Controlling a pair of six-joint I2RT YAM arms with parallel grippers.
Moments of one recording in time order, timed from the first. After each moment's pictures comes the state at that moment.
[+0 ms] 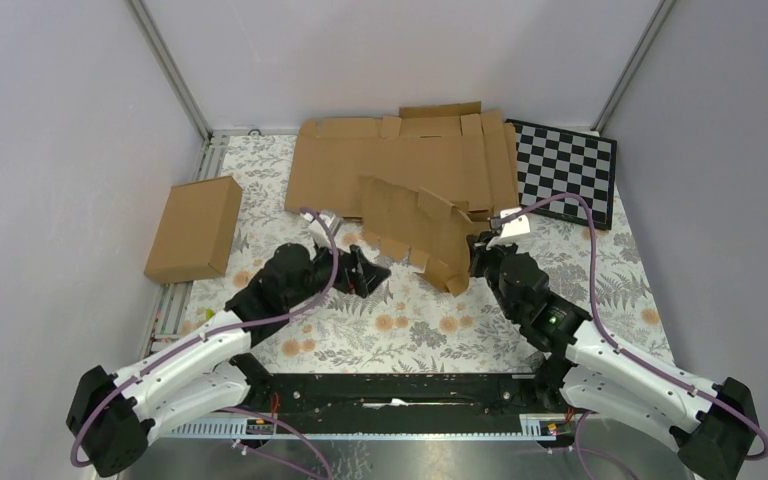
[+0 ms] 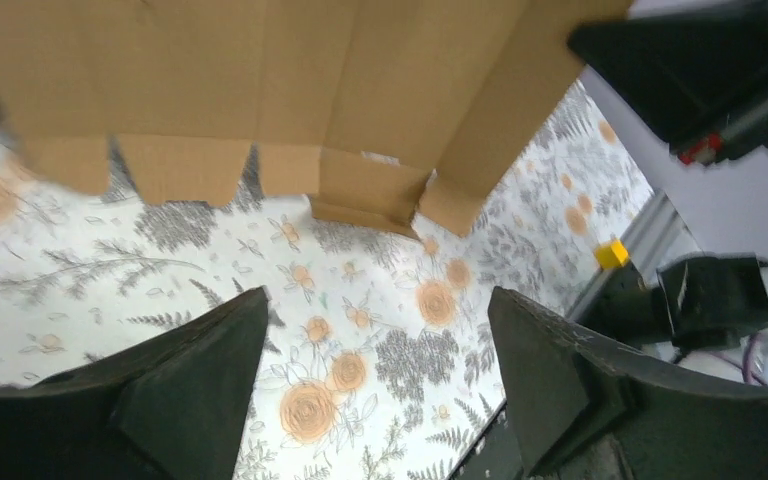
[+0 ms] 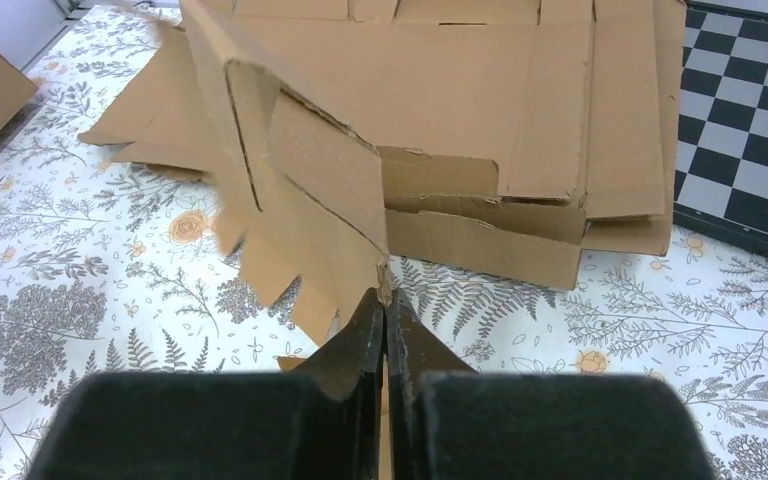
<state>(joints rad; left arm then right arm) -0.74 0.85 0.48 0.14 0.16 -0.54 0.83 0.79 0.51 0.09 0.55 0.21</state>
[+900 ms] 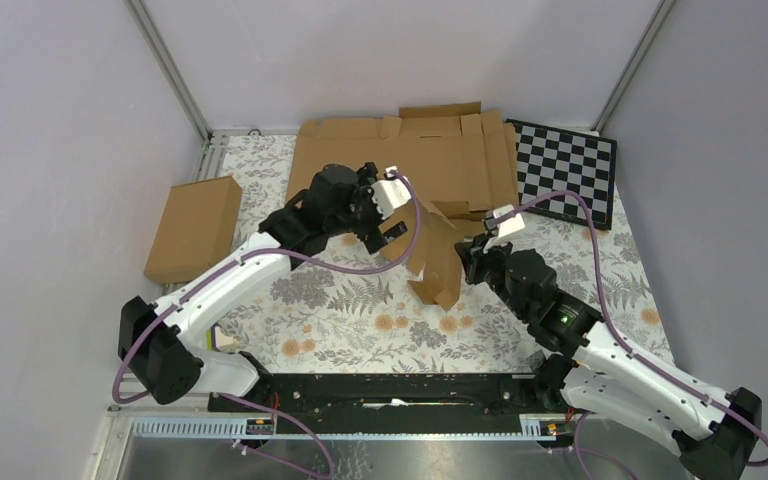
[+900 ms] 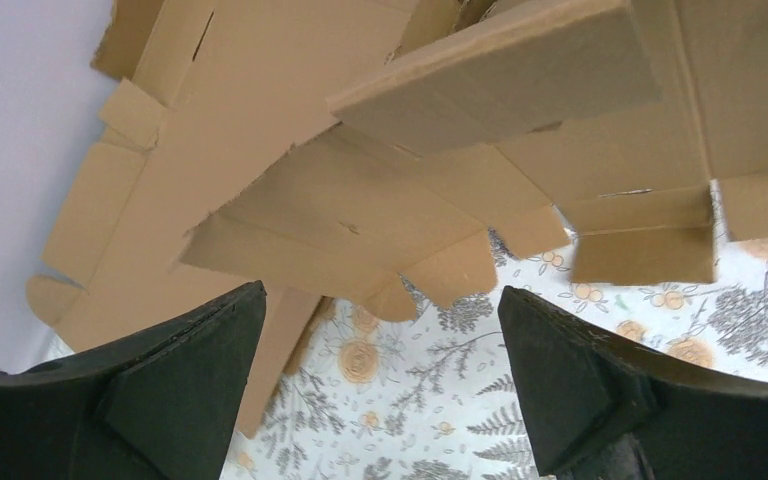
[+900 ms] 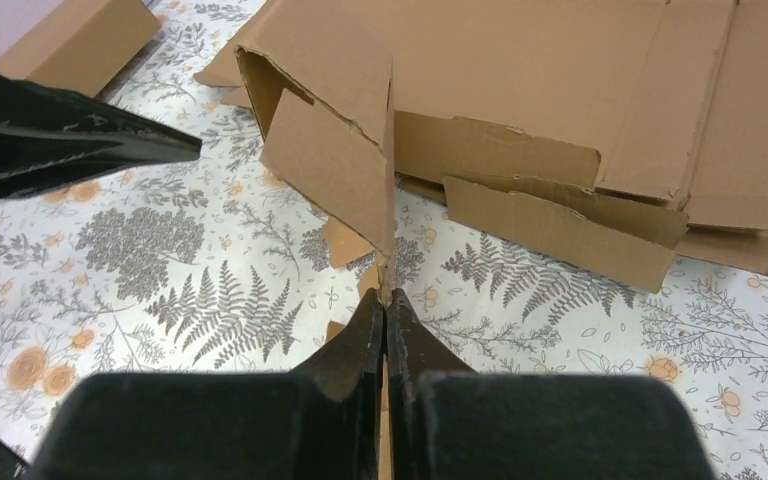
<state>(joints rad) -0.72 1.34 1.20 -0.36 0.11 0.44 0.83 0.75 0.58 -0.05 0.34 0.23</state>
